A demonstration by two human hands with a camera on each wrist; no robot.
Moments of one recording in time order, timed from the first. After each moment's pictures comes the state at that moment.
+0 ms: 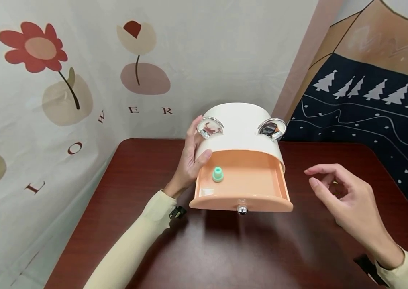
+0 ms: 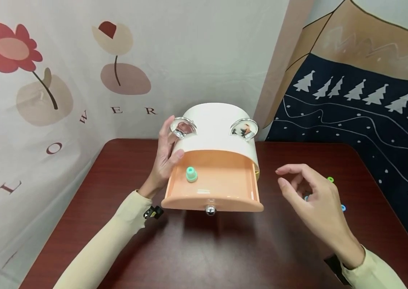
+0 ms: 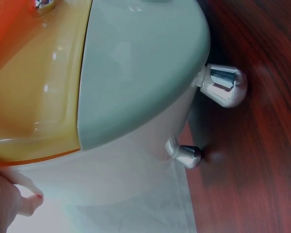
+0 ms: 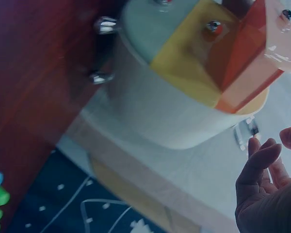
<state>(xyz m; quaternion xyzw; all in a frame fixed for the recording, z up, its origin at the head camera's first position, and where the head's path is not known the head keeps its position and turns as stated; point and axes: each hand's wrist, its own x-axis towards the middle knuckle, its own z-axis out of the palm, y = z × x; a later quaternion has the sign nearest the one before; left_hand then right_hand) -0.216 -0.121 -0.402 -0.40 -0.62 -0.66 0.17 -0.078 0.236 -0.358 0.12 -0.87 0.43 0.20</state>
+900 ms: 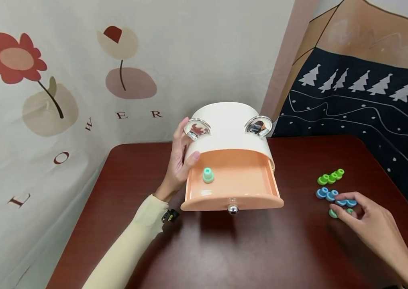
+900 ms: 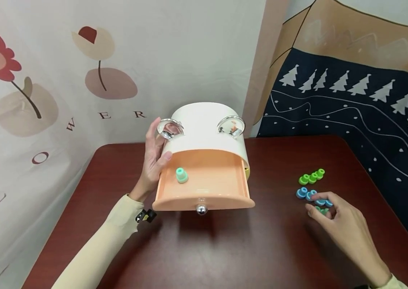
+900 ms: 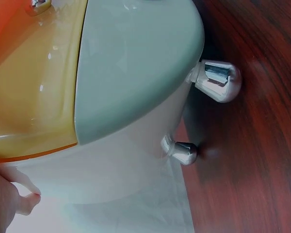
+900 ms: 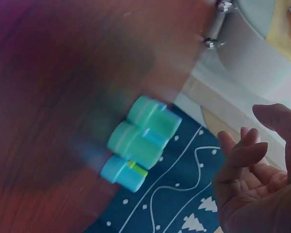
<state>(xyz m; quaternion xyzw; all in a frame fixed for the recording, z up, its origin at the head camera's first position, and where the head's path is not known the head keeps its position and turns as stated) -0.218 -0.127 -0.403 -0.40 -0.64 -0.63 0.18 -0.042 0.327 -0.448 -0.04 -0.95 0.28 0.13</state>
